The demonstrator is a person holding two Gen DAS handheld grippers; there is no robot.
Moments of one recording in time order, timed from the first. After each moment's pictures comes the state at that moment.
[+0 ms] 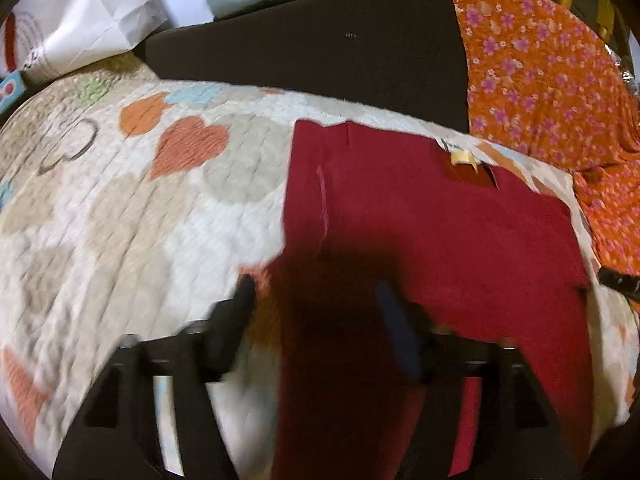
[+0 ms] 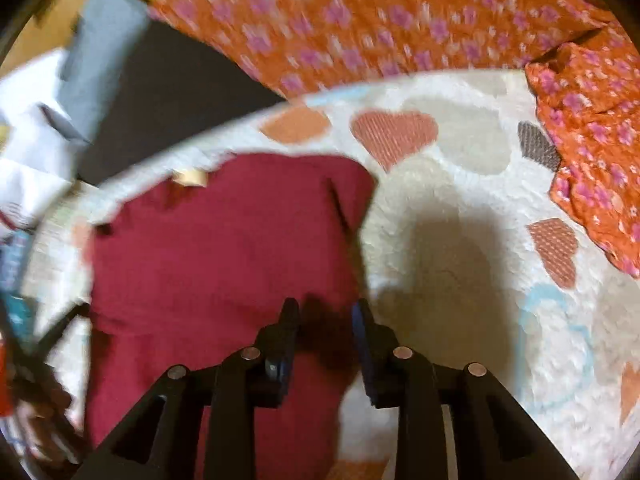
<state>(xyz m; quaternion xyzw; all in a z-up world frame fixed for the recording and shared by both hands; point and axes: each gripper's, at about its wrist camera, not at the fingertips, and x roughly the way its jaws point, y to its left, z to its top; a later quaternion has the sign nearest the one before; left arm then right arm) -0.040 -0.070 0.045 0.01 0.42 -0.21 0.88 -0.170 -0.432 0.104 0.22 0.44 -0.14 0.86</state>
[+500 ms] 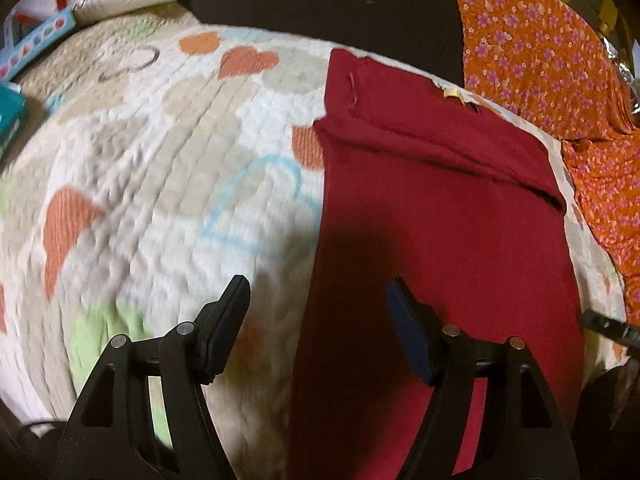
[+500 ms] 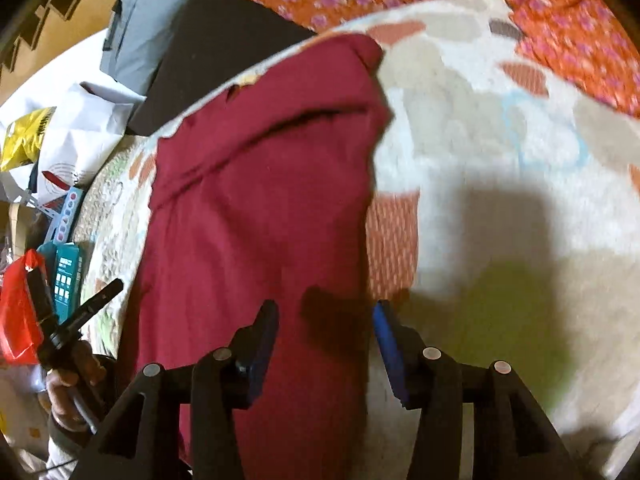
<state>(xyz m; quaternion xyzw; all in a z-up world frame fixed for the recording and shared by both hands) -0.140 -0.007 0.035 -0.01 0.49 -0.19 0.85 -0.287 -0.360 0.069 0.29 0.49 -0.07 0.82</state>
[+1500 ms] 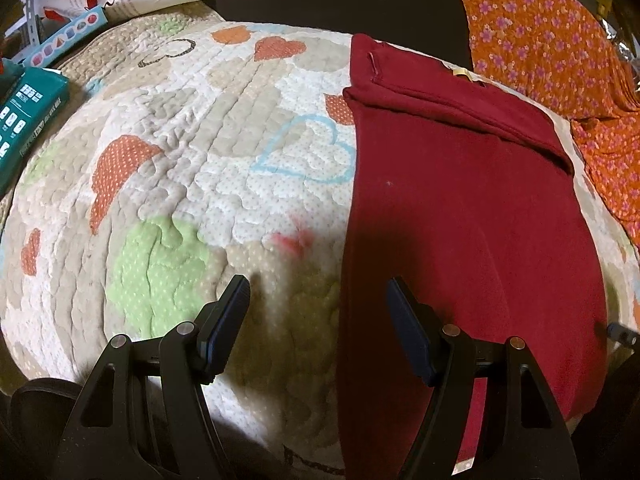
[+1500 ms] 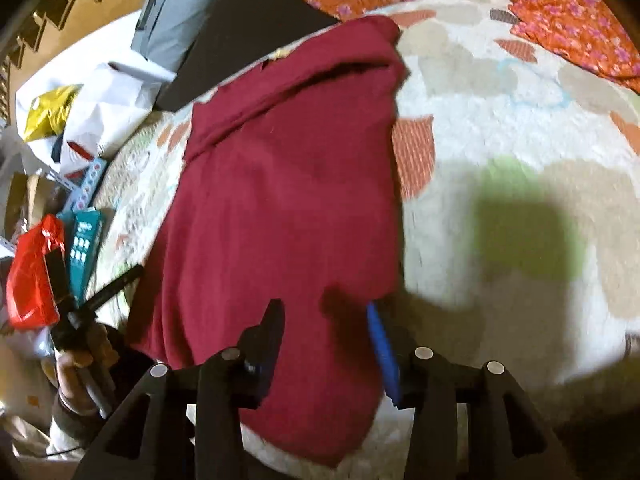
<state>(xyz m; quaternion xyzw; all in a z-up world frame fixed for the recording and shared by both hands) -0.193 0.024 0.030 0.02 0.48 -0.16 0.86 -0.349 -0.307 0.069 0.29 0.48 -0.05 0.82</state>
